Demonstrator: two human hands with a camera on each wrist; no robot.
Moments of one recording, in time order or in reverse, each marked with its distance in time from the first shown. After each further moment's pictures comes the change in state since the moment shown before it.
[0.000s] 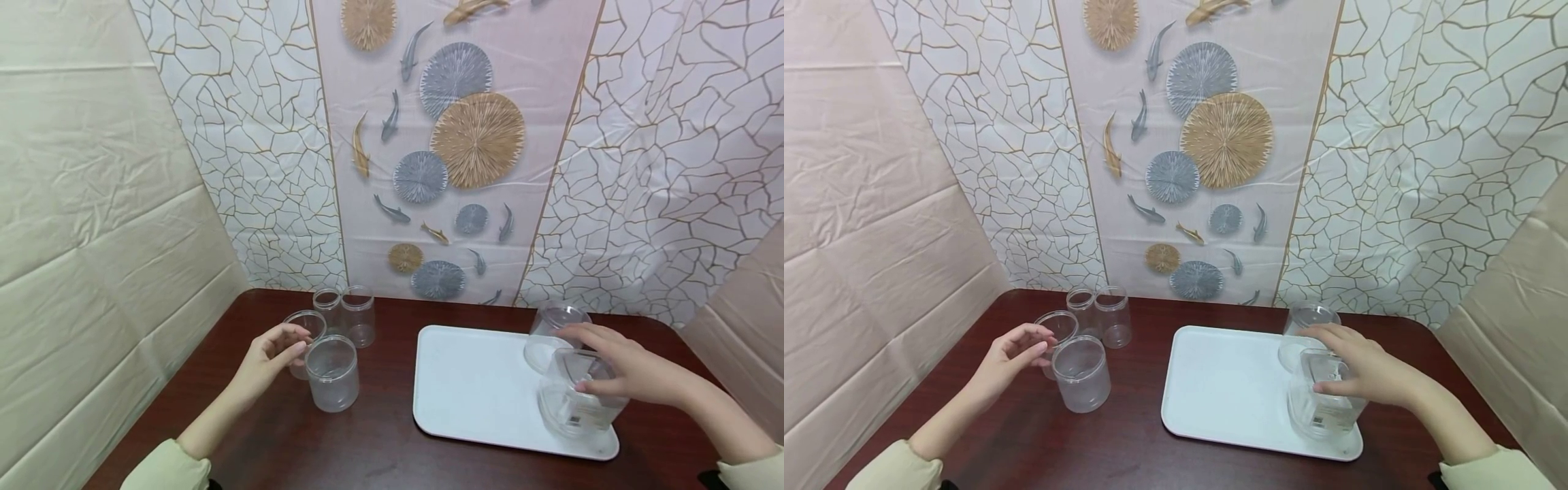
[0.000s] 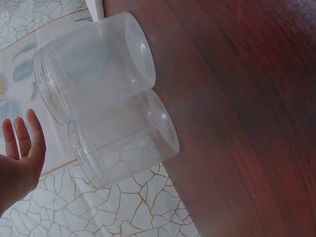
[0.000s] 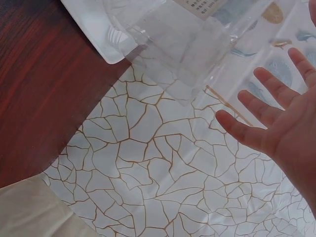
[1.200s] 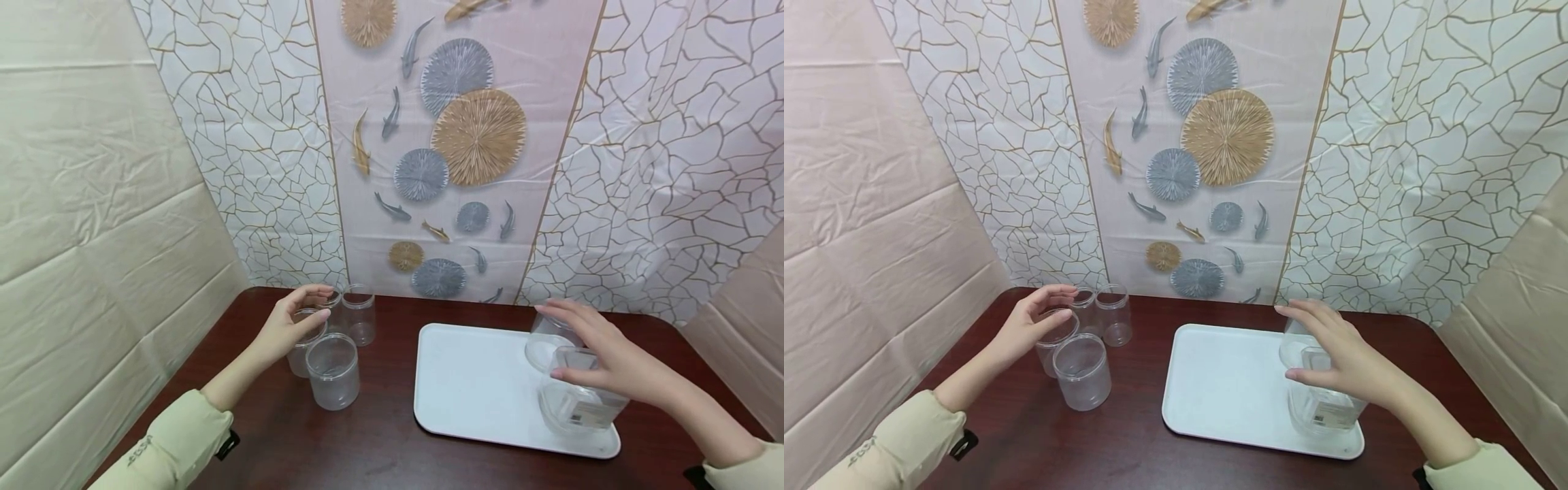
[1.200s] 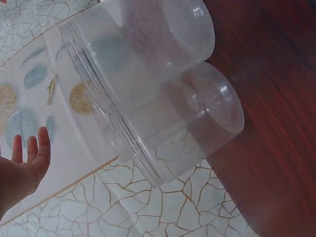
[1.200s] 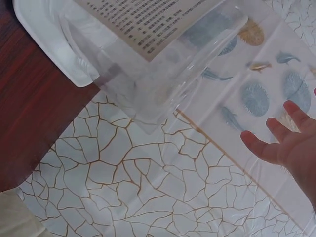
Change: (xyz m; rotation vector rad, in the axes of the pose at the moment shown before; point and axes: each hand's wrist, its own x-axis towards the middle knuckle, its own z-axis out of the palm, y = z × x) left_hand 0.052 0.027 0.013 0.226 -0.042 0.057; right_hand 0.025 -0.036 -0.006 0.048 0.199 -0.112
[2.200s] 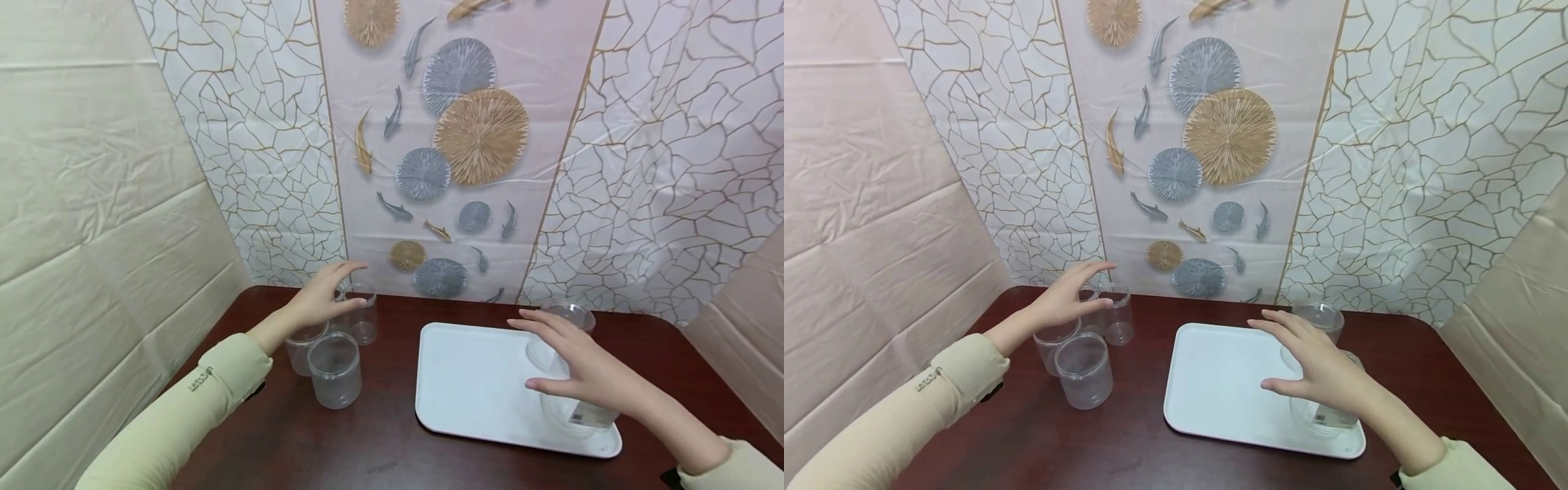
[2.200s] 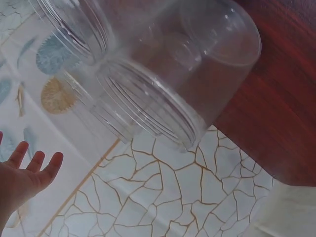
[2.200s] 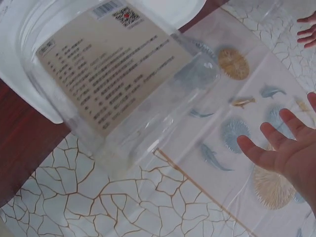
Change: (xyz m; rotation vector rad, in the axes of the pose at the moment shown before) left_hand 0.064 -0.008 0.013 0.597 -0.220 0.148; right_hand 0.011 -0.027 0.018 0.002 -0.064 0.025
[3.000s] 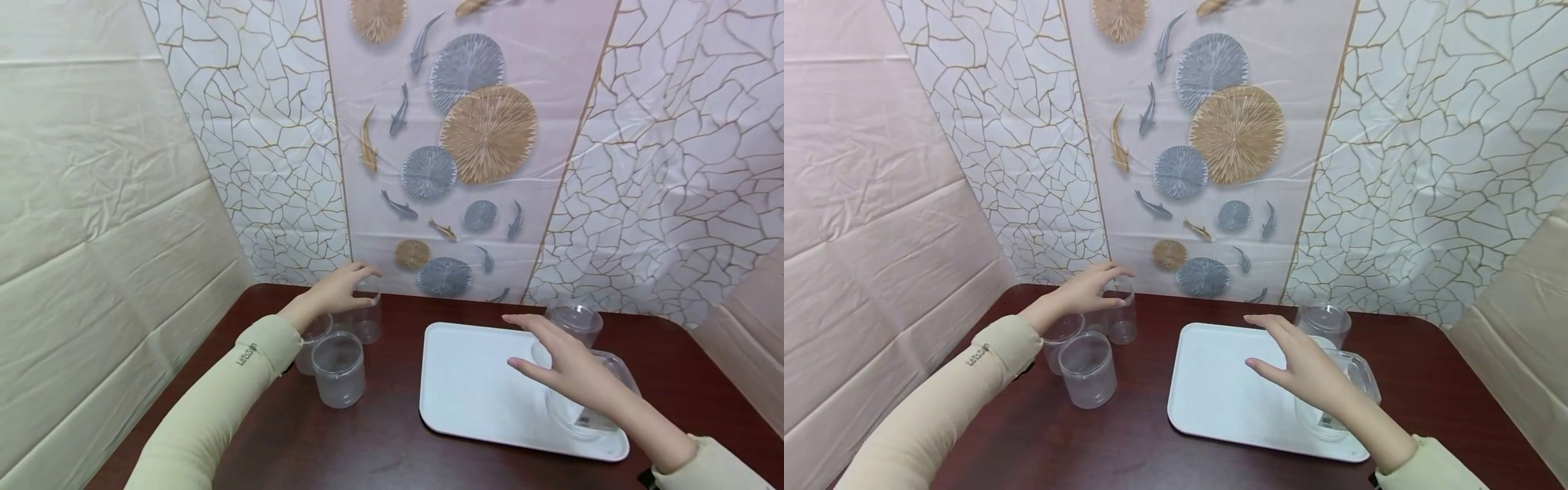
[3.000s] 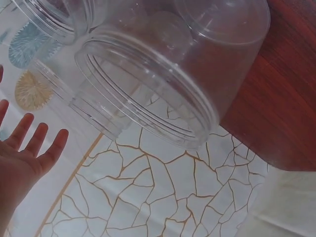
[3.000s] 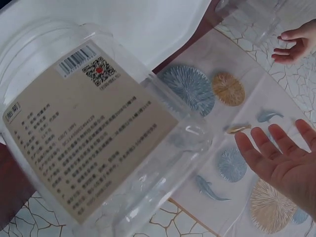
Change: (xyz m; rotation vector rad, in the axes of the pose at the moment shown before) left_hand 0.030 -0.013 0.014 0.153 -0.240 -0.065; right_hand 0.018 -0.011 0.024 0.010 0.109 0.116
